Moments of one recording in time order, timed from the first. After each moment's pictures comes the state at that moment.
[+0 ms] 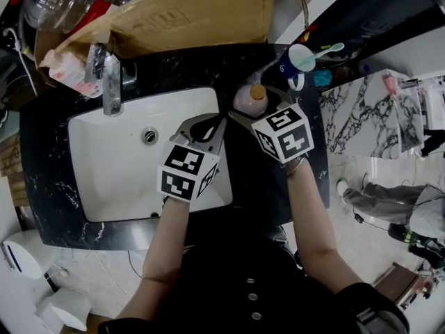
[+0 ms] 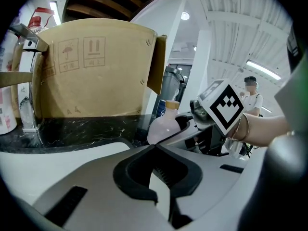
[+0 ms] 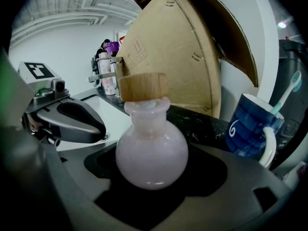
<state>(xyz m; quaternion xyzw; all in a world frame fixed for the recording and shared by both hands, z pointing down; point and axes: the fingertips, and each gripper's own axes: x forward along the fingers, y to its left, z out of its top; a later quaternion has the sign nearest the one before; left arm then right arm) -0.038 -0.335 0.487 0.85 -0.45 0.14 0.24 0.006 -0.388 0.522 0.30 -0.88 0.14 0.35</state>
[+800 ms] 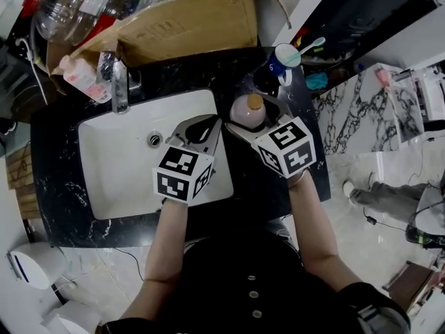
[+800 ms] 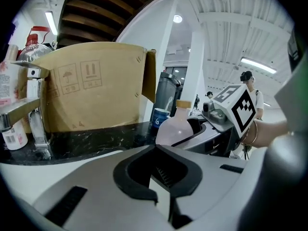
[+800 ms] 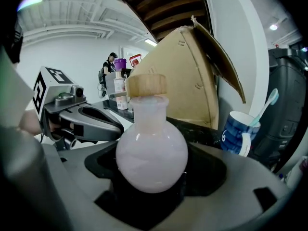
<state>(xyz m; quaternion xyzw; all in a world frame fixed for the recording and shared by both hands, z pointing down) -0.041 -0.313 0.451 0.86 -0.45 0.14 0.20 0.008 -0.342 0.471 0.30 -0.90 0.11 0.28</state>
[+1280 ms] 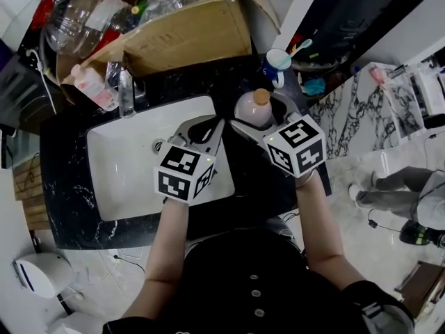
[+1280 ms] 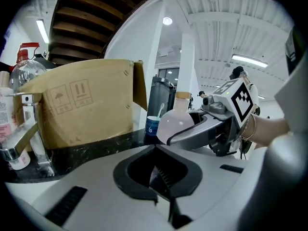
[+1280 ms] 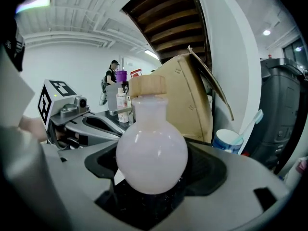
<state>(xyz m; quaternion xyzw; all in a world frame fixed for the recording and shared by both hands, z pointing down) -0.029 -0.303 0.413 0.87 -0.44 0.14 0.16 0.022 -0.333 0.414 0.32 -0.92 0.10 0.22</state>
